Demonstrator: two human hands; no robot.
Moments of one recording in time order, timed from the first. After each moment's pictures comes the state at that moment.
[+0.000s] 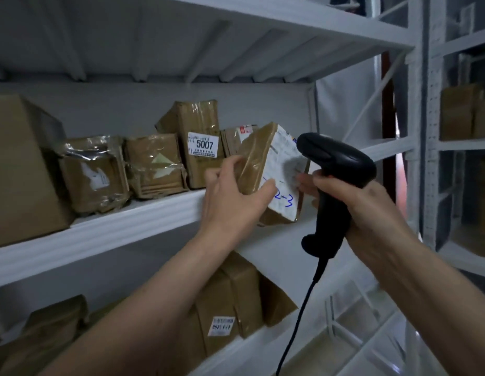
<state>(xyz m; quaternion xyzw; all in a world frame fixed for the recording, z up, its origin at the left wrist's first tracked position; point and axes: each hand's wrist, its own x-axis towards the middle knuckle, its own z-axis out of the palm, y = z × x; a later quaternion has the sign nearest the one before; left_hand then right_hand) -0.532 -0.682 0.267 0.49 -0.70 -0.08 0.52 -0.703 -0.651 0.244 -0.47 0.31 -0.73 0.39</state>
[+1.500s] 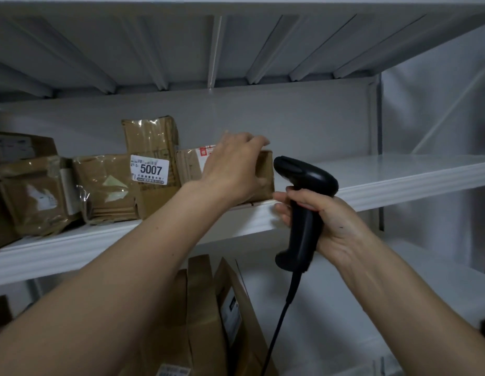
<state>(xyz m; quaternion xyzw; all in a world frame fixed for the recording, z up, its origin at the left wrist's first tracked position) -0.640 -0.816 0.348 0.59 -0.72 0.27 0.23 -0.787 -0.834 0.266 -0.42 0.20 -0.57 0.68</state>
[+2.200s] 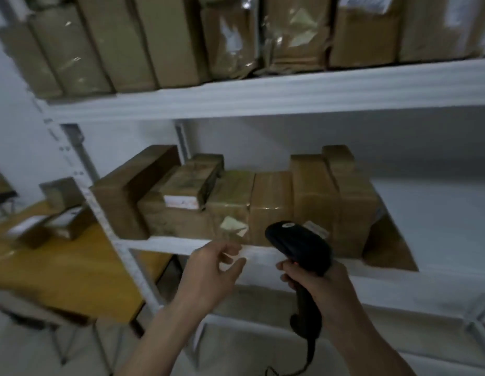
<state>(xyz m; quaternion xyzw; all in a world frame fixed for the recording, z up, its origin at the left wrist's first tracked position) -0.436 -0.569 0.045 0.81 -0.44 -0.05 0.38 -0.601 -0.674 0.050 -0.54 0.35 -0.32 0.70</state>
